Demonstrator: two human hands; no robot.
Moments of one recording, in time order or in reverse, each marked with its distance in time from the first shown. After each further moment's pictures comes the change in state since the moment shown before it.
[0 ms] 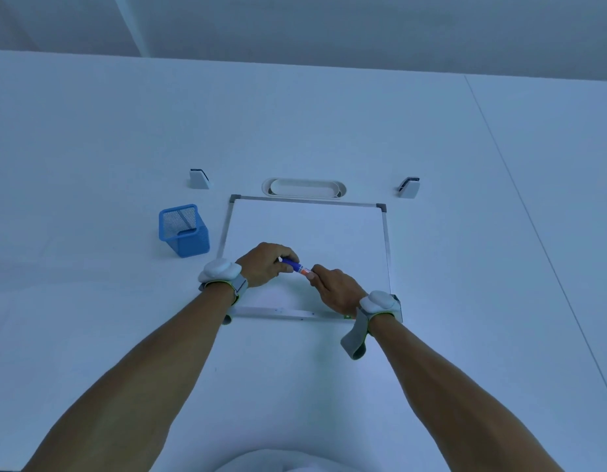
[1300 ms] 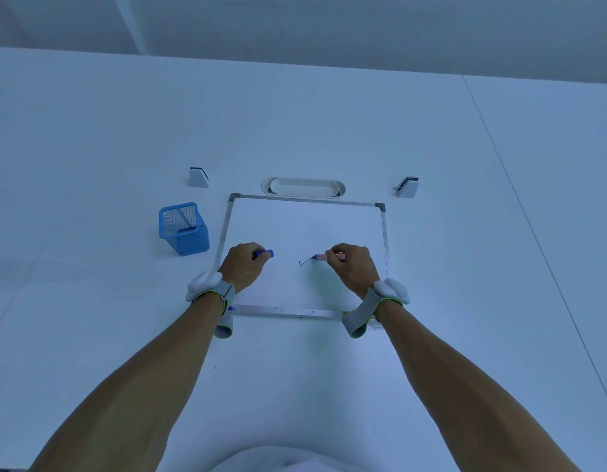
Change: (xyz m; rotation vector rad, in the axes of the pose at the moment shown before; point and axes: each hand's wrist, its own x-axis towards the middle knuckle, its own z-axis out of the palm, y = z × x) left_hand -0.015 -0.028 0.005 -0.155 0.355 -0.299; right_hand 0.010 0.010 -0.027 0.330 0.357 0.244
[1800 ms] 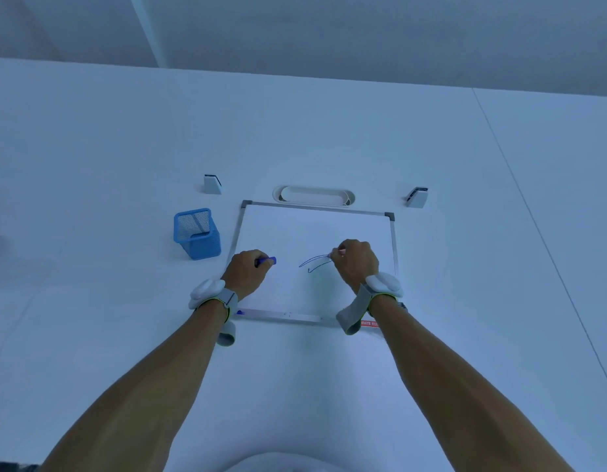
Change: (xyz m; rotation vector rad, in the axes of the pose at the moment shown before) left_hand -0.009 -0.006 -0.010 0.005 0.041 -0.006; right_hand 0.018 -0.029 0.004 -0.223 0.020 0.119
